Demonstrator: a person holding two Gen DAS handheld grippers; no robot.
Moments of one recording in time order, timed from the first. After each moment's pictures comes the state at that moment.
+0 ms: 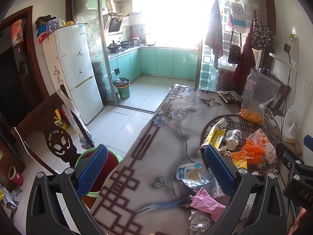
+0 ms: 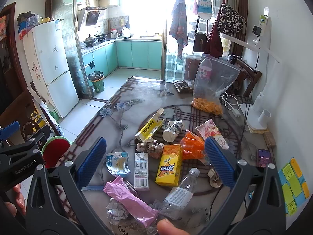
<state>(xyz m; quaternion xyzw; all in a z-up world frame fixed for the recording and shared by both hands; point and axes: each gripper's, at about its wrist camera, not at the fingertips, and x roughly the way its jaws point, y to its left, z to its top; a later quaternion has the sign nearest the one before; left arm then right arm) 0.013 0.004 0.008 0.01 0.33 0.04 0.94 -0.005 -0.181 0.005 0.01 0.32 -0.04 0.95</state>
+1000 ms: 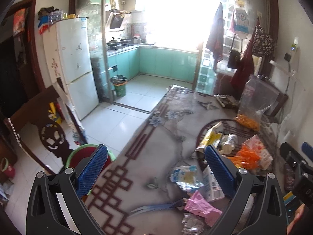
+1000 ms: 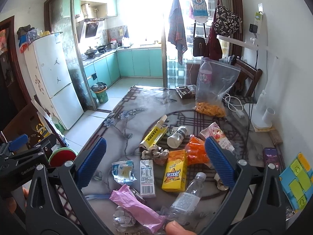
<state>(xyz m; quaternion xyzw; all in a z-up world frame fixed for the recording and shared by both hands) 0.018 0.014 0.003 -0.03 0.33 0.02 0.94 -0.007 -0.187 0.007 0.05 0.29 -0.03 0.95</state>
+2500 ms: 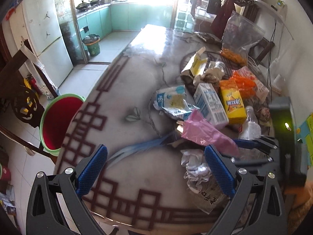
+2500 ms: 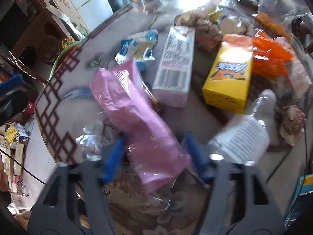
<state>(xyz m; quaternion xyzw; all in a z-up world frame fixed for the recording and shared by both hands) -0.007 0.004 -0.122 0.00 0.49 -0.08 0.87 0.018 -0.168 -0.207 -0.01 0.58 0.15 0.80</state>
